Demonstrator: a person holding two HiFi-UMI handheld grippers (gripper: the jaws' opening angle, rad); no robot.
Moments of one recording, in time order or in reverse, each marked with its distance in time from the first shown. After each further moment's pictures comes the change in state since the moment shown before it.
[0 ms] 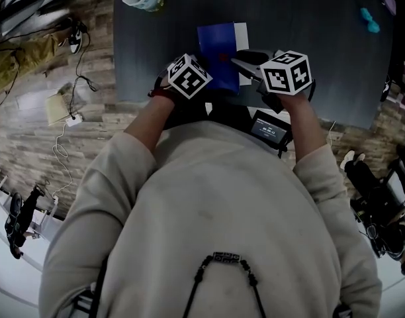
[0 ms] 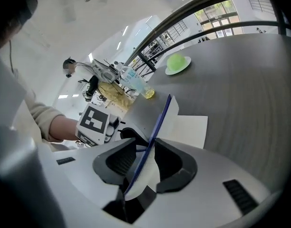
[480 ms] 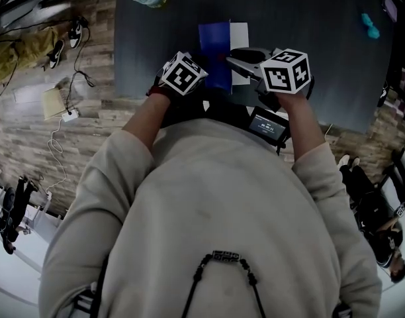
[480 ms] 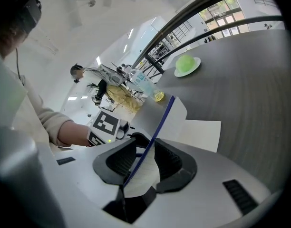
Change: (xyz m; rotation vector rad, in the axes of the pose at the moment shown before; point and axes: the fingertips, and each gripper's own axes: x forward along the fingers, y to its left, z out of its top) left arm -0.003 -0.002 -0.001 -0.126 -0.117 -0.032; right arm 0.000 0.026 0.007 -0.027 -0.023 0.096
